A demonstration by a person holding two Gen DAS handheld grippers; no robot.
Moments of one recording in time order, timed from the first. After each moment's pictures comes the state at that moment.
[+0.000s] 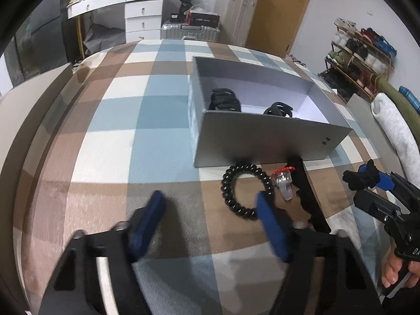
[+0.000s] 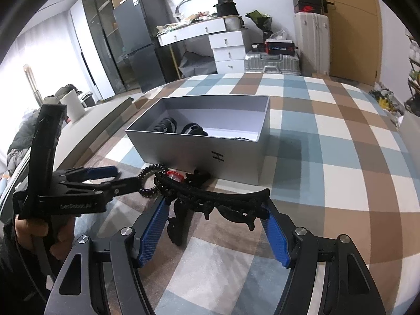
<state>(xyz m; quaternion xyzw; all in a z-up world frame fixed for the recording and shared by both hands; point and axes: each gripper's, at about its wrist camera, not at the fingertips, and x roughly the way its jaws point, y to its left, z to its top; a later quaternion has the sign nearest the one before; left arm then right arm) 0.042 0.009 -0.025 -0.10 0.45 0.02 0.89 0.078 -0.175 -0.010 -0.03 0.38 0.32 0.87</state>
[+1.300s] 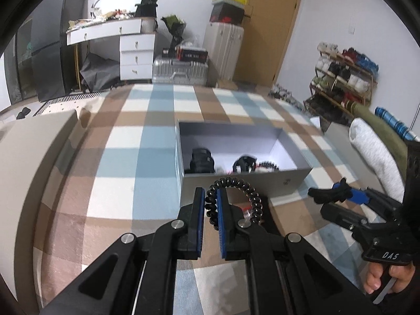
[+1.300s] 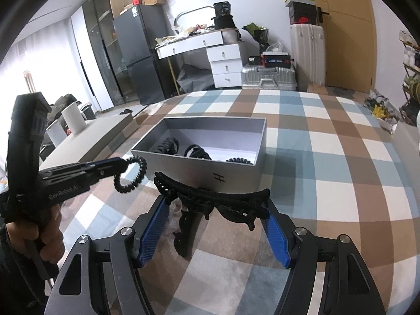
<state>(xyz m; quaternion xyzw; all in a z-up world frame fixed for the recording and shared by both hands) 0.032 0.007 0.023 -0.10 0.35 0.01 0.93 0.074 -0.179 0.010 -0.02 0.34 0.31 0.89</state>
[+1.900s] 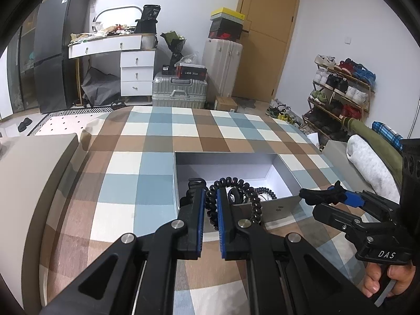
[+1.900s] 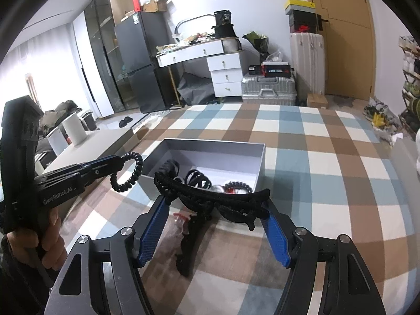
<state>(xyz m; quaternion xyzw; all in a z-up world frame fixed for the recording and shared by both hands) 0.045 0.009 0.035 -0.10 0.31 0.01 0.94 0.088 -0.175 0.032 -0.01 0.33 0.31 0.89</state>
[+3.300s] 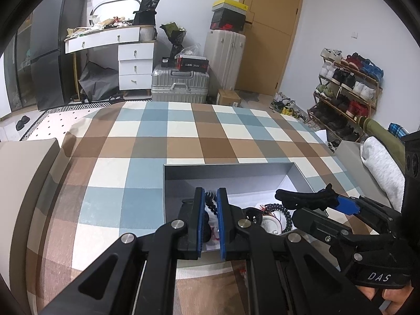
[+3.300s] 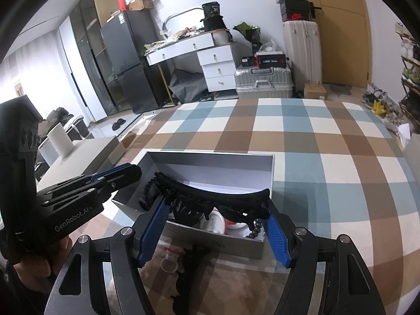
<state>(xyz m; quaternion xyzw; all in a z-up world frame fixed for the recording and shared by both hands) 0.086 0.004 0.027 -0.10 0.34 0.02 0.94 0.136 -0.145 0.018 0.01 0.35 0.29 0.89</state>
